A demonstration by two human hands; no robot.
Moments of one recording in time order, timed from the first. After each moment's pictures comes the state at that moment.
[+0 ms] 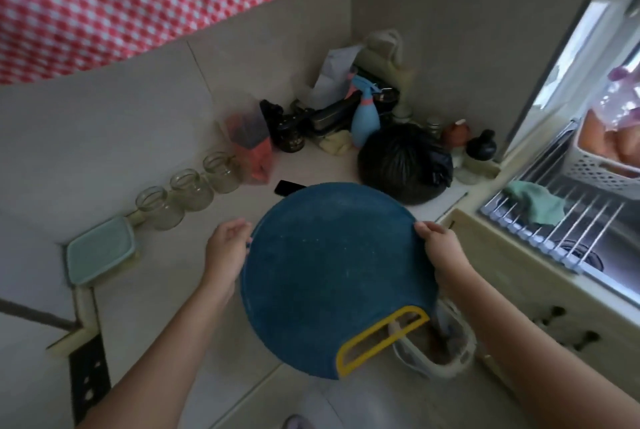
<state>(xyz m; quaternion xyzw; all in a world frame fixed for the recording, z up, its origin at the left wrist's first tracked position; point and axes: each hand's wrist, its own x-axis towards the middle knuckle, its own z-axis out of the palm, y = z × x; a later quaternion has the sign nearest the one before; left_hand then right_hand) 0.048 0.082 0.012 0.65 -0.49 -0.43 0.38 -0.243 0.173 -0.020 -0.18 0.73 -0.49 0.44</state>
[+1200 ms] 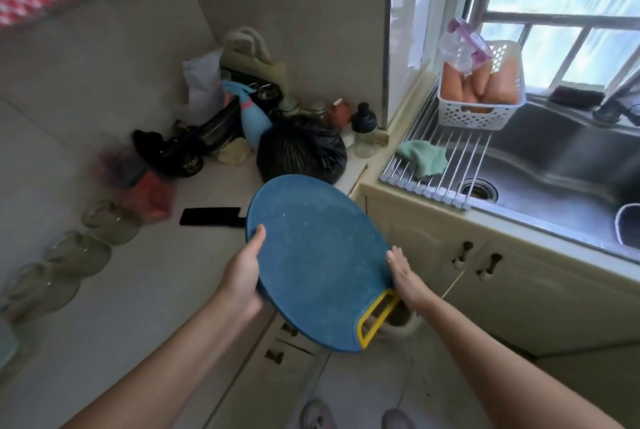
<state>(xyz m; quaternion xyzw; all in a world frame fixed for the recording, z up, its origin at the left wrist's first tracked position) -0.112 0.152 0.029 0.49 -0.37 -0.76 0.21 -0.305 0.284 -0.123 -0.24 0.77 -0.38 0.45</state>
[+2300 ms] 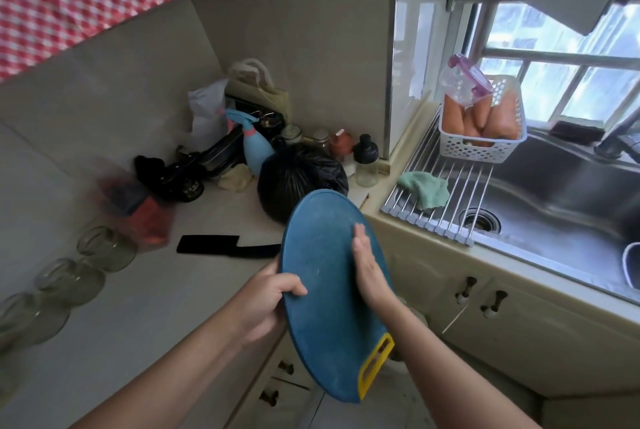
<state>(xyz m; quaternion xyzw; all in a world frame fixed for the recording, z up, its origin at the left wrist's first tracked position) -0.138 0.147 0.056 0.39 -0.49 -0.77 0.08 -0.291 0.207 -0.070 -0.29 0.69 -0.54 0.38</state>
